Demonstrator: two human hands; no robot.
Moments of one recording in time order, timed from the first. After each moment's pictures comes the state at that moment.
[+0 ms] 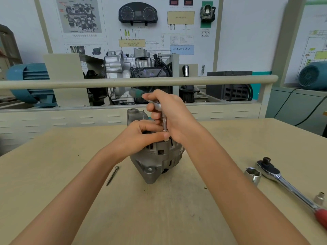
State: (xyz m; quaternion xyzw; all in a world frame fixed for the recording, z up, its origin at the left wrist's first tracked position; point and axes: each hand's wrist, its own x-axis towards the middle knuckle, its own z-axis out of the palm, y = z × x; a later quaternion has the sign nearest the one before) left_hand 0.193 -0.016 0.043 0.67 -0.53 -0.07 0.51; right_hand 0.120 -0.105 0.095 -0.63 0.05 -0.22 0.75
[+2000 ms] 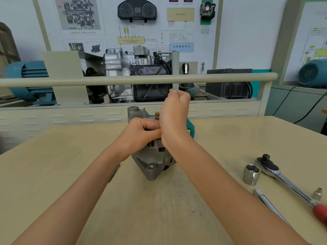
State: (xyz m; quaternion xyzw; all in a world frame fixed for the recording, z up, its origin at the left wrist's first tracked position) left_hand 0.192 -0.018 0.037 0.67 -0.53 -0.04 0.52; right_hand 0.128 -0.086 0.083 -0.55 0.16 -0.43 0.69
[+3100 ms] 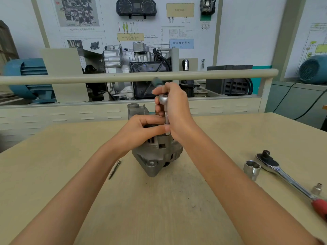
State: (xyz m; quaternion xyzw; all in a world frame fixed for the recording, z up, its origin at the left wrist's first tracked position) left_hand 0.193 -0.016 0.040 0.66 -0.52 -0.09 0.53; right_hand 0.119 -0.101 0.088 -0.62 0.06 -0.33 0.71
